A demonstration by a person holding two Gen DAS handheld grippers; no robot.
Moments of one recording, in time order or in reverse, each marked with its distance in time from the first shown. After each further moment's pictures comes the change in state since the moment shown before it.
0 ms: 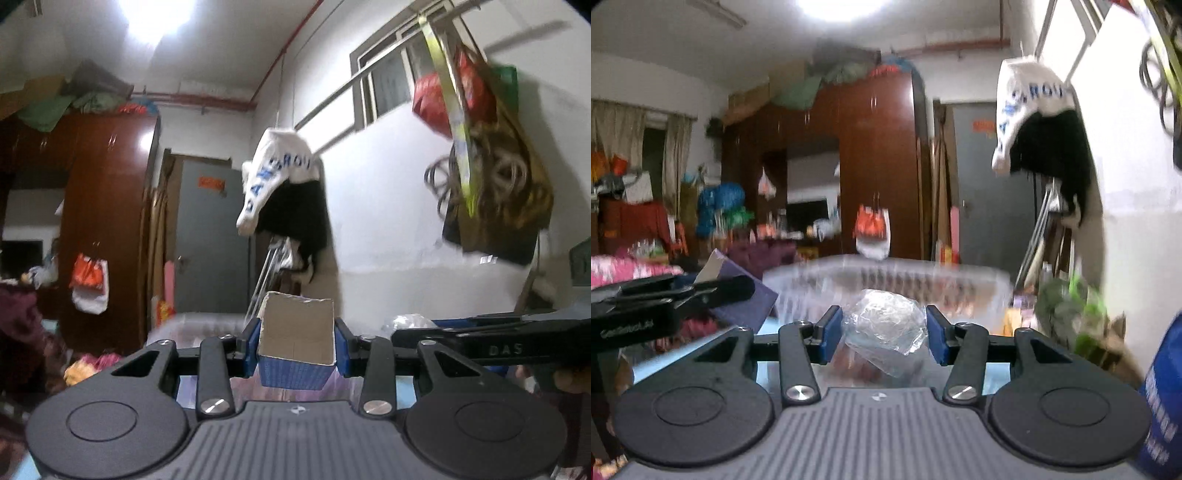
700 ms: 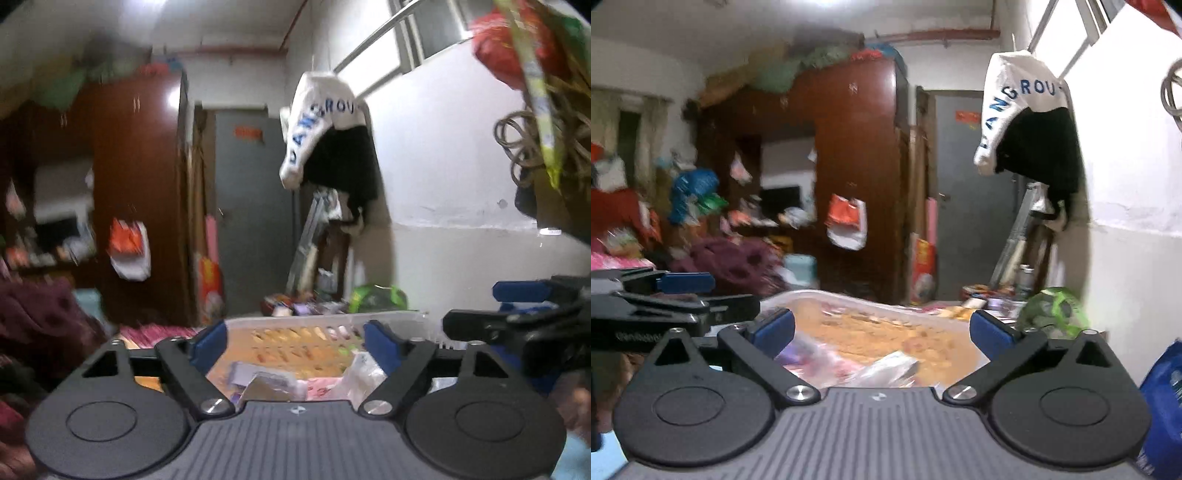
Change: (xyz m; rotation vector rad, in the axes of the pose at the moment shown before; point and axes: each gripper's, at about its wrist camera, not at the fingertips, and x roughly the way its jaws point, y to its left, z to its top) left arm 0.071 0.010 0.029 0.064 0.203 0.178; right arm 0.054 -0.012 0.041 -0.004 0.067 -0.054
